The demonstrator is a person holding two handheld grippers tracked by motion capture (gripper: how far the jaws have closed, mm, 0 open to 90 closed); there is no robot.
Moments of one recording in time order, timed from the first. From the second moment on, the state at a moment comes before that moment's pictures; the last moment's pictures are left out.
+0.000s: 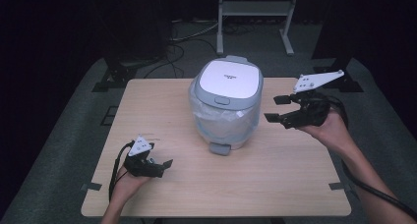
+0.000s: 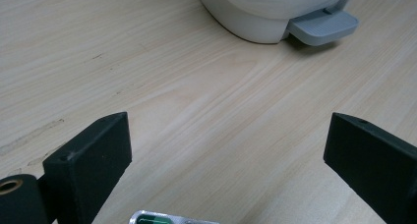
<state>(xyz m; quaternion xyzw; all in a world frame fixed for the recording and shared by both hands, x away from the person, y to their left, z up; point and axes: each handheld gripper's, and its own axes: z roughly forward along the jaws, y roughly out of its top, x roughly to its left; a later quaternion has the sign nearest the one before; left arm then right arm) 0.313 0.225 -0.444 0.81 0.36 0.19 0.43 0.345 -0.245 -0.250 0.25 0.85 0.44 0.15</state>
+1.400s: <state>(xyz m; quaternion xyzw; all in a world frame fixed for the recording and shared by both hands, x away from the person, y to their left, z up) 0.314 0.231 -0.444 0.81 0.37 0.19 0.42 0.382 -0.171 -0.215 0.20 0.87 0.43 0.13</state>
